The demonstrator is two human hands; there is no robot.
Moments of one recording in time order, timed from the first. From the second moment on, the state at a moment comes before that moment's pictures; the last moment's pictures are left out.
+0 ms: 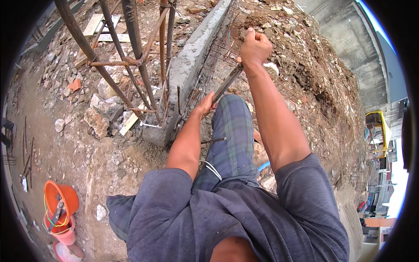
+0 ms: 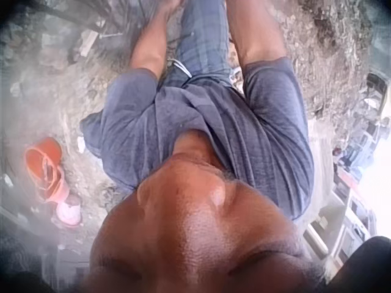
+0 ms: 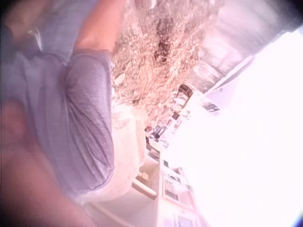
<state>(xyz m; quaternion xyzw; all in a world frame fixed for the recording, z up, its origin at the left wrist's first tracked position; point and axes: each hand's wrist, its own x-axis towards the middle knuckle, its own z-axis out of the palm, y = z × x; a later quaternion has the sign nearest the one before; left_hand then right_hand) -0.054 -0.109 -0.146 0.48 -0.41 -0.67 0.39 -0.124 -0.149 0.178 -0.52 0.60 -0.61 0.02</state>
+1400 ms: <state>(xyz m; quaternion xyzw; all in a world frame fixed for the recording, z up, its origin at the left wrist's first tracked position) -0.018 -0.068 -0.140 0.58 -0.31 -0.65 0.38 -0.169 -0.221 0.040 -0.47 0.40 -0.33 0.71</state>
